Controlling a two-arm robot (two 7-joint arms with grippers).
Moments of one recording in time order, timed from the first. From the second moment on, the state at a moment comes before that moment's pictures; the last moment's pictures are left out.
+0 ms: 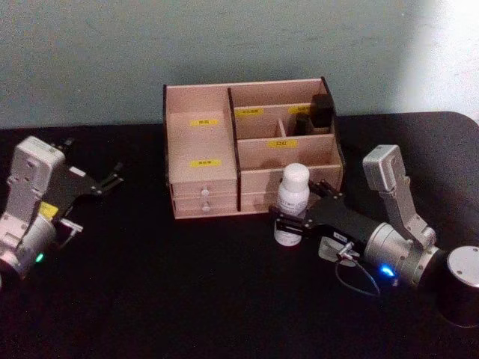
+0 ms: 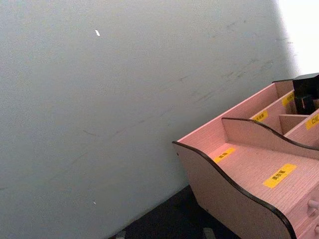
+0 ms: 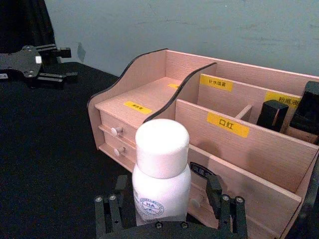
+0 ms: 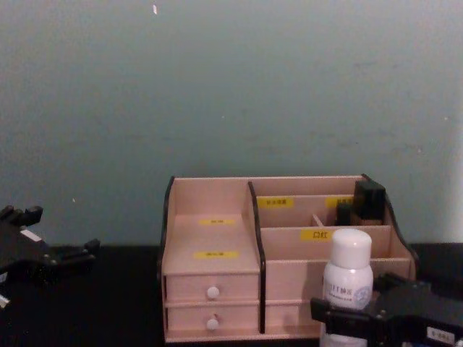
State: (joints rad) left arm -0.20 0.60 0.45 -1.41 -0.25 -0.12 0.03; right arm 0.22 0.39 -0.40 -1.33 0.35 -0.03 0.48
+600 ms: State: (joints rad) left arm -0.20 0.60 0.45 -1.41 -0.25 -0.12 0.03; right arm 0.22 0.39 -0.40 -1.33 0.35 -0.03 0.48
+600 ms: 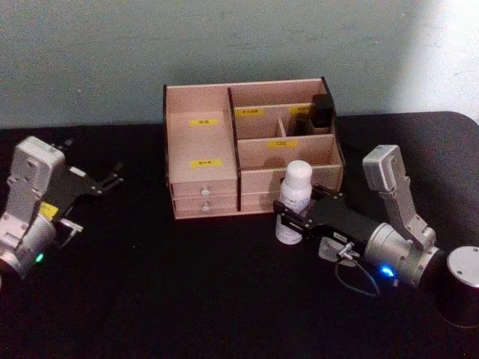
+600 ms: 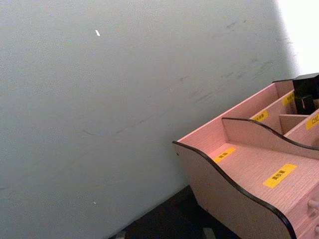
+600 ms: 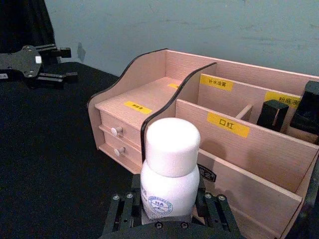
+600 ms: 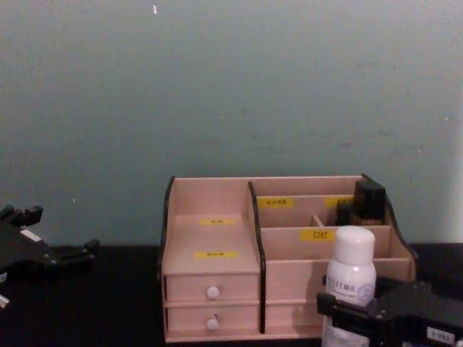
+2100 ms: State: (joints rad) left arm -0.20 0.60 0.45 -1.41 -0.25 -0.12 0.03; right arm 0.18 0.46 -0.34 -1.53 0.44 0.04 0.50
